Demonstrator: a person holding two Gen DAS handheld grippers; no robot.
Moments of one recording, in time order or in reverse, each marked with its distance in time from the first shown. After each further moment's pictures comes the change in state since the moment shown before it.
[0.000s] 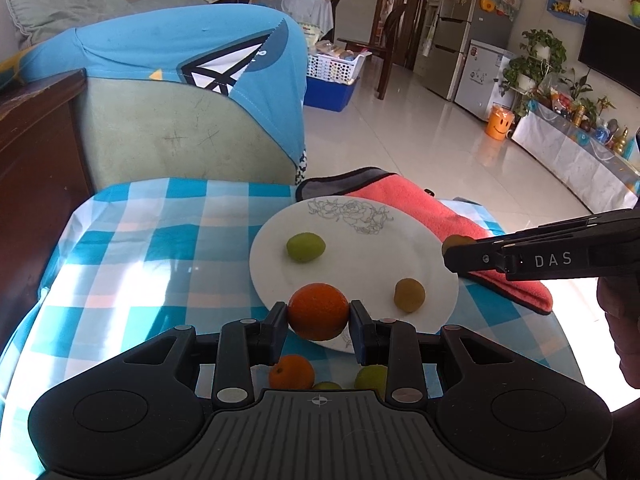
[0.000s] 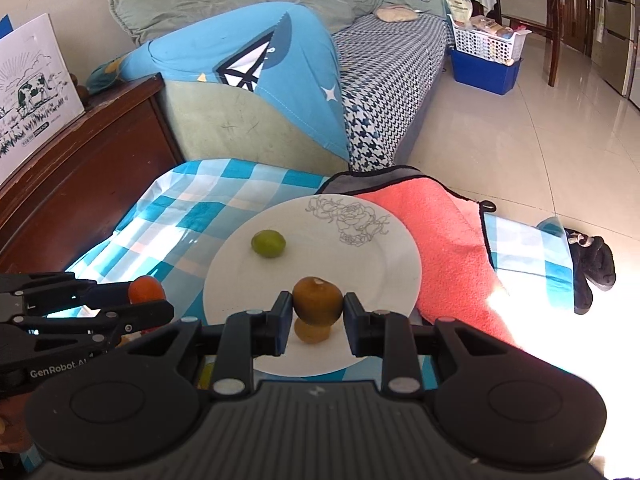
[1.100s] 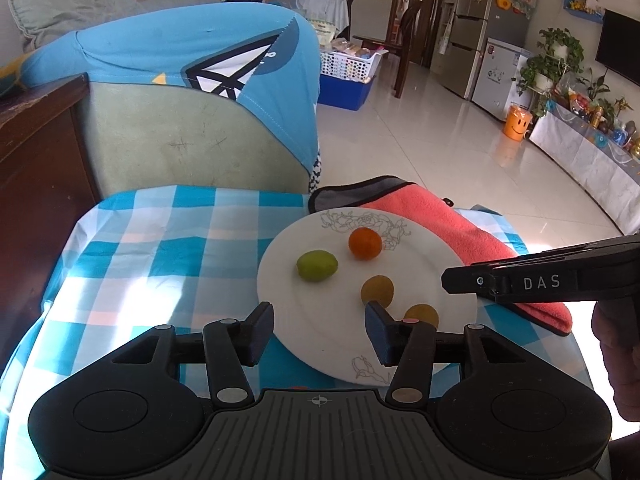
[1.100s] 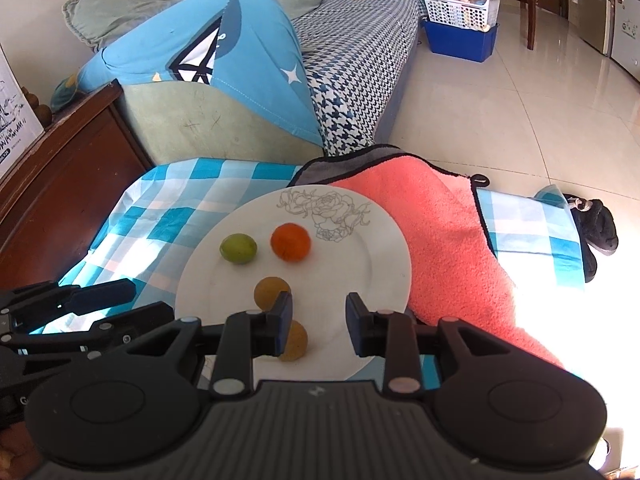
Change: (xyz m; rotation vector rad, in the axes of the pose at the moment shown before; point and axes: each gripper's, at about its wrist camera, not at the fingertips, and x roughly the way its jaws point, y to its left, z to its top) left arm 0.012 0.001 0.019 -0.027 0.011 0.059; right arm 0.022 -0.009 0.007 0.084 0.029 0.007
